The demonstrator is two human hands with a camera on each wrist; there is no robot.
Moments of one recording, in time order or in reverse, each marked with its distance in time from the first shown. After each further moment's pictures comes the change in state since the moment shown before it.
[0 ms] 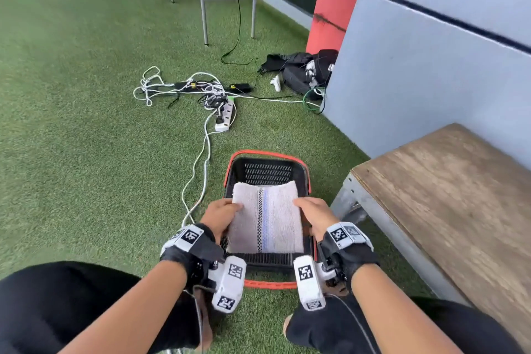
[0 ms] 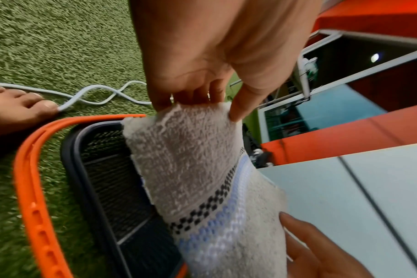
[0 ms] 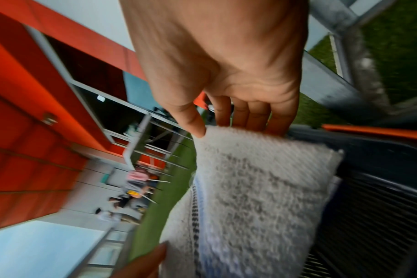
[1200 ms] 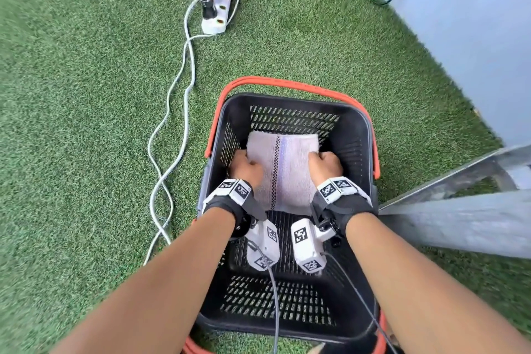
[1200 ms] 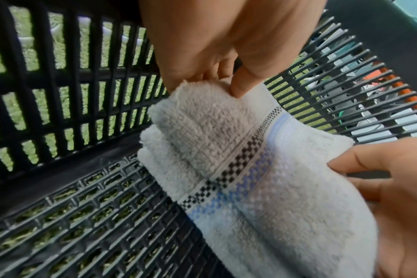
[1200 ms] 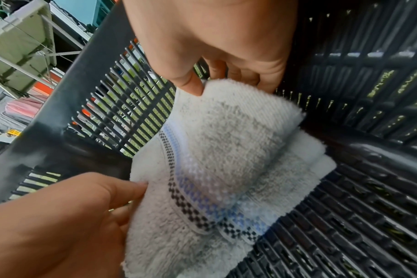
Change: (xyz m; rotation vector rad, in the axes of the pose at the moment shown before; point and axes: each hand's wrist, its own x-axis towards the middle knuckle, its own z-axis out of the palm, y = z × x) left_hand 0.285 -0.092 0.067 0.412 0.224 -0.063; right_hand 0.301 0.076 0.073 -0.349 0.289 0.060
